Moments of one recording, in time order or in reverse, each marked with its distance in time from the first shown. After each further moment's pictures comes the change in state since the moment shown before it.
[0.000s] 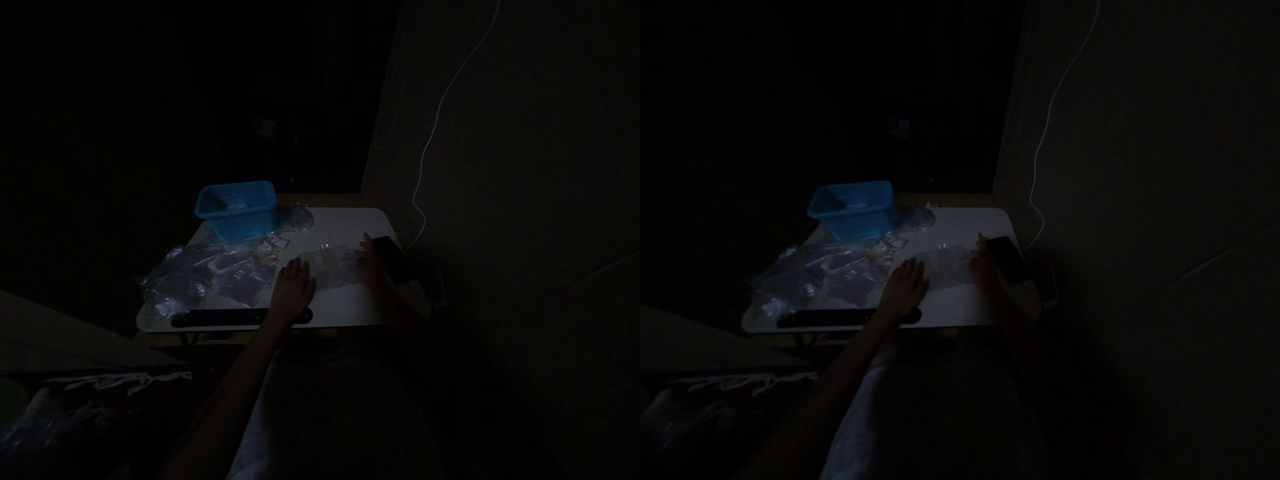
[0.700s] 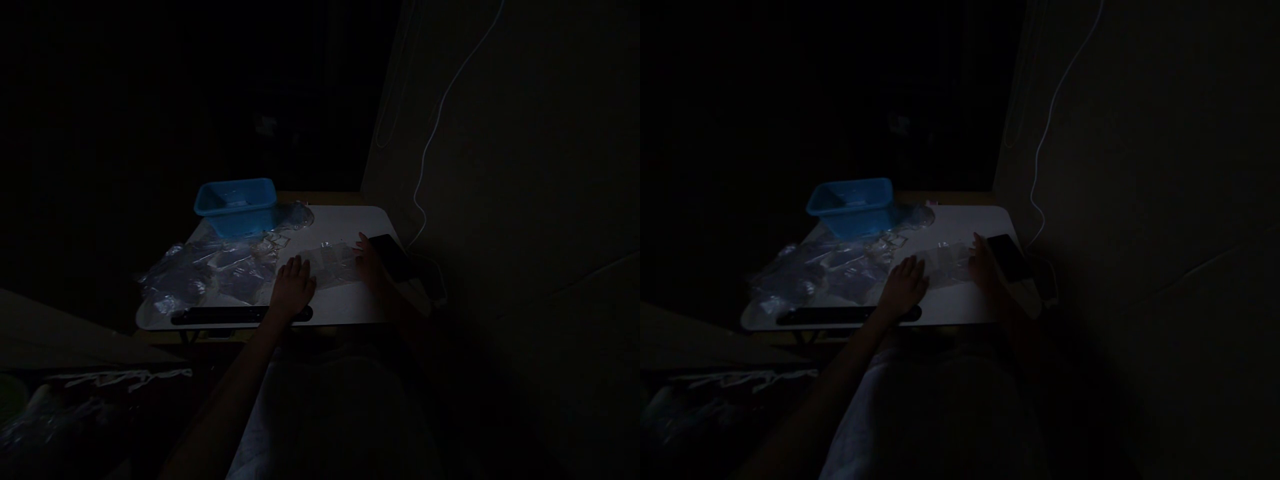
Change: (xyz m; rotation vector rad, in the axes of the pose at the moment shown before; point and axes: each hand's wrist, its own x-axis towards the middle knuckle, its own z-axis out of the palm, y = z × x) left_hand 0.000 0.000 0.002 -0.013 0.021 0.004; right_hand 0.000 0.004 0.002 -0.009 -0.036 -0.054
